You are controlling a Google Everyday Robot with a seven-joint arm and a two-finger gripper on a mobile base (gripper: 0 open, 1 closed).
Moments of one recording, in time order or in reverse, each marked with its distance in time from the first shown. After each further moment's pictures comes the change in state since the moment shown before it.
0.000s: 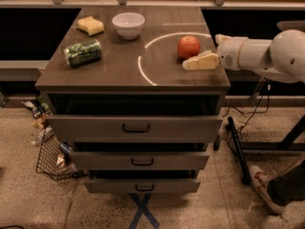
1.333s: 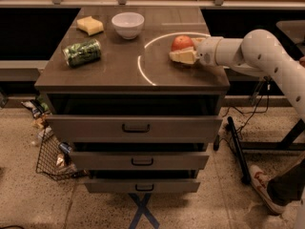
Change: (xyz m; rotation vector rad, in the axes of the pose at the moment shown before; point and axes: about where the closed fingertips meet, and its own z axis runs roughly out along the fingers) arm 0.004 0.004 0.079 -0.080 -0.019 0.016
